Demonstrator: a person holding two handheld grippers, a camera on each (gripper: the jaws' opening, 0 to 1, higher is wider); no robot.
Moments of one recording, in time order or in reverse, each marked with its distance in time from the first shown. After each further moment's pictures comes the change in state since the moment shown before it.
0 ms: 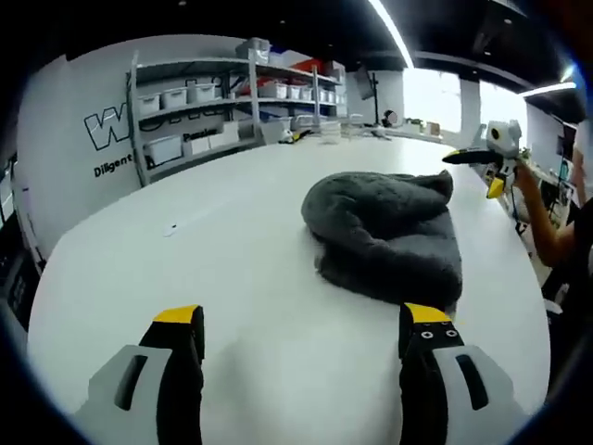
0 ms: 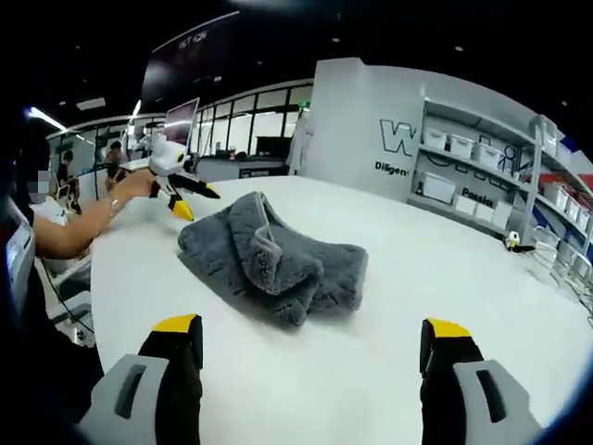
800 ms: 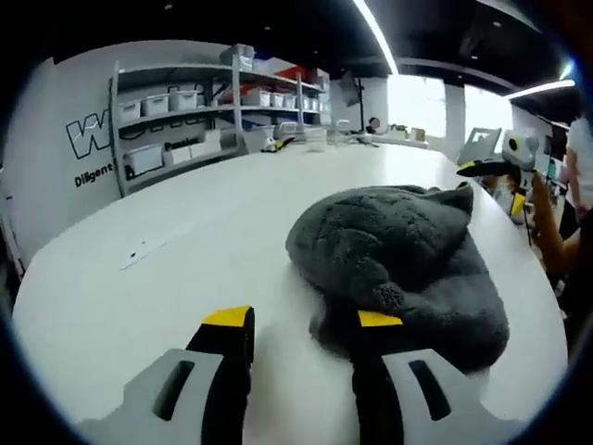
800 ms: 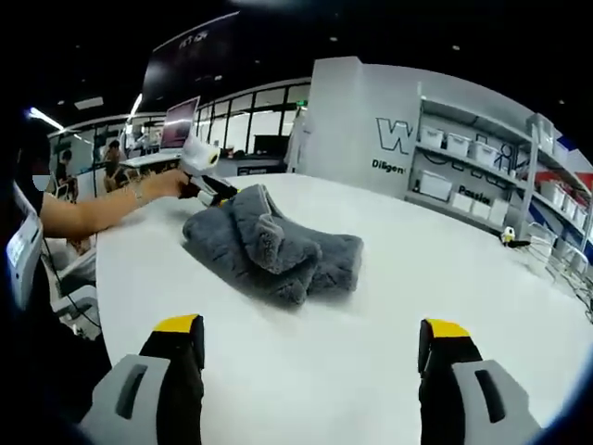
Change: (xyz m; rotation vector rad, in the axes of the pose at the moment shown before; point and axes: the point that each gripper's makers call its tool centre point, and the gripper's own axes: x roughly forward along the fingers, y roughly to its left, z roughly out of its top) left arm 0.071 -0.015 0.023 0.025 -0.033 -0.106; right arm -0.016 0.001 -0.012 0.005 0.000 -0.007
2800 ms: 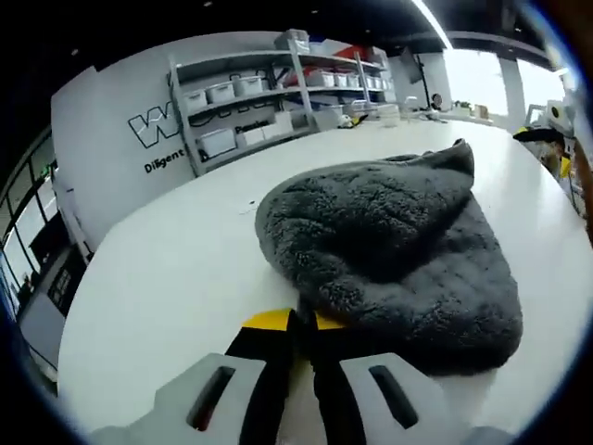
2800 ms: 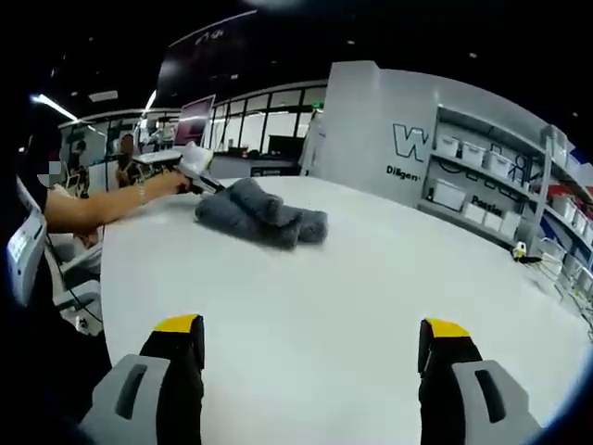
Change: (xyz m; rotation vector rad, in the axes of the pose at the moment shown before) left arm -0.099 0.103 -0.065 -0.003 0.091 0.397; right arm 0.015 0.010 0.014 -0.054 -0.003 0.051
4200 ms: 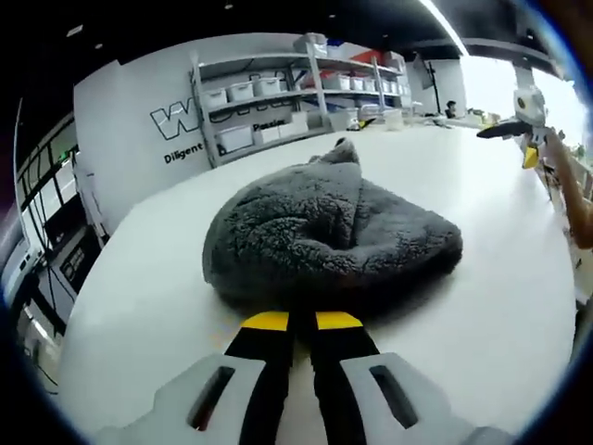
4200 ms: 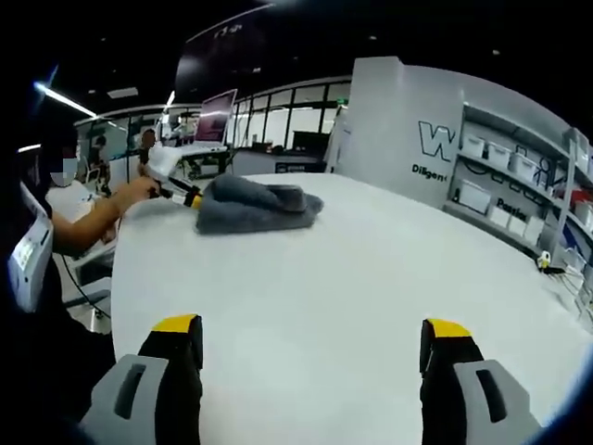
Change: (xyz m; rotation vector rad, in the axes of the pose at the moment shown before) left arm -0.106 -0.059 -0.046 -0.066 0.001 0.043; right arm 0.027 0.029 0.014 -0.029 0.019 0.117
